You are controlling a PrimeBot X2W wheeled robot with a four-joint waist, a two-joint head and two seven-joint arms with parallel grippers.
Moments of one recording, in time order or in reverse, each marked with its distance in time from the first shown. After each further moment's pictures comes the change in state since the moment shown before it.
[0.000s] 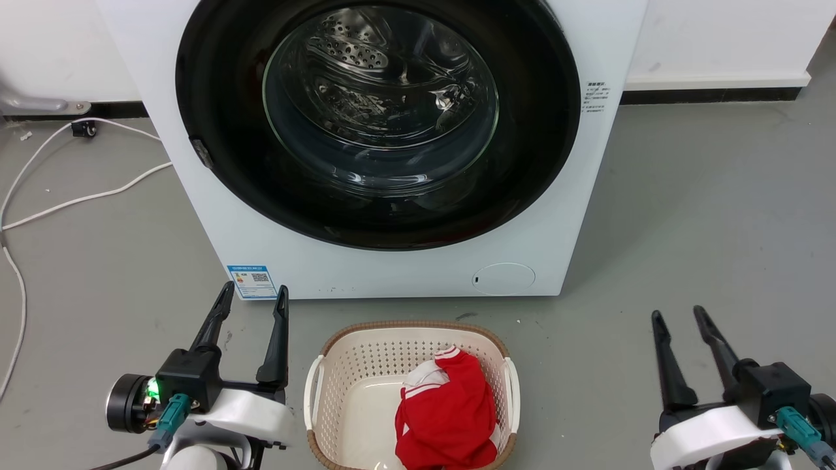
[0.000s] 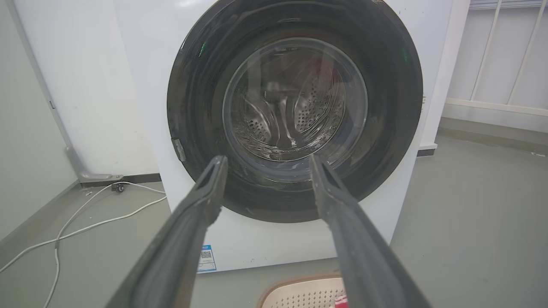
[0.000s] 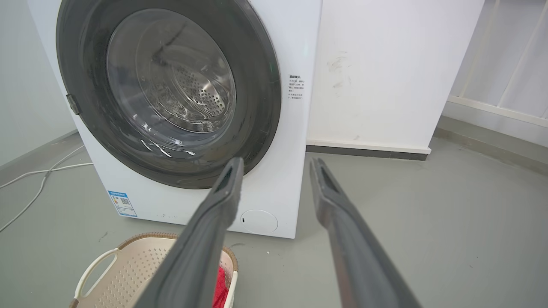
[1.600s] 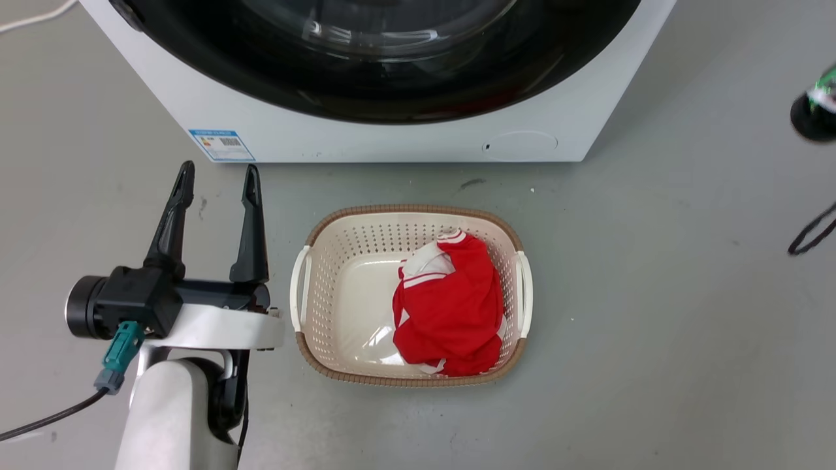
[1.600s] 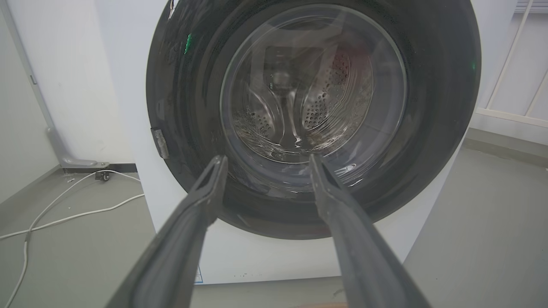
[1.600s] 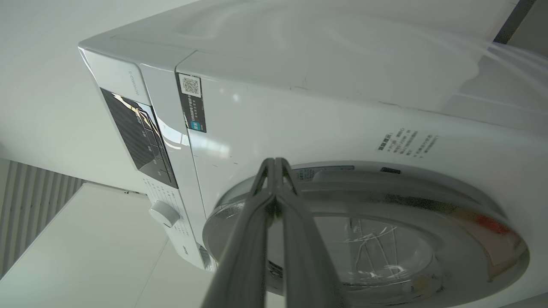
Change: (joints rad) left arm -0.184 -0.033 0.058 -0.128 -0.024 -0.014 0.000; right arm -0.934 -0.237 -0.039 0.502 1.707 0.000 0.364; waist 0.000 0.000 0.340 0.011
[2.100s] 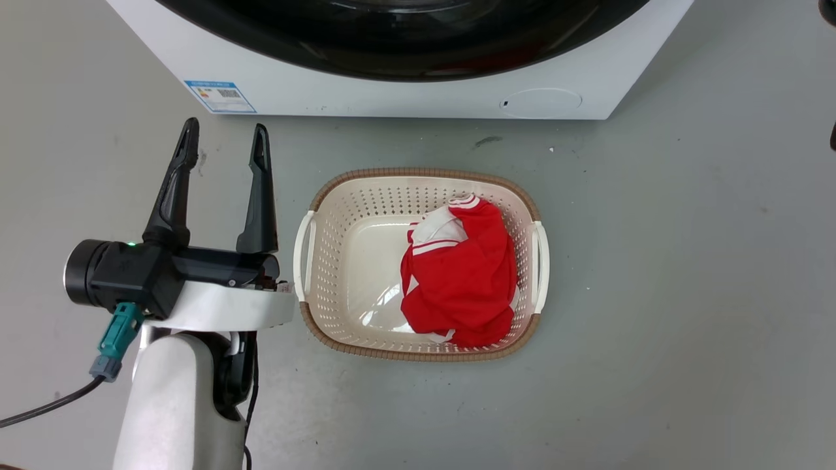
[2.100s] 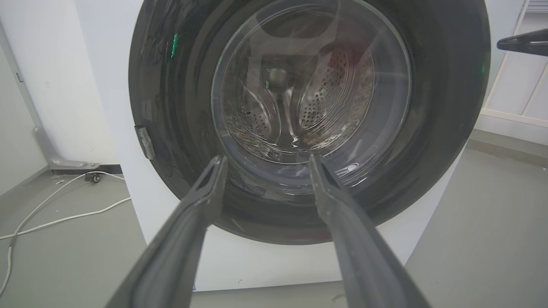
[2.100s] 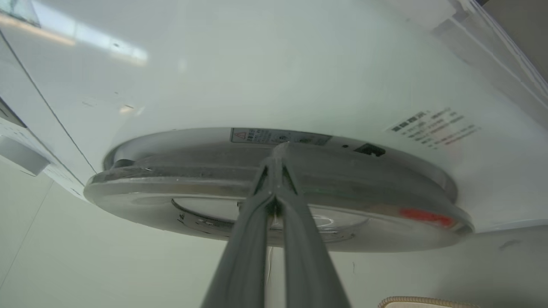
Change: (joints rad) left arm -0.062 -0.010 -0.027 -0.049 0.005 -0.004 0.000; right arm -0.448 -0.035 0.289 0.394 -0.208 0.000 0.200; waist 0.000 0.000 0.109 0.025
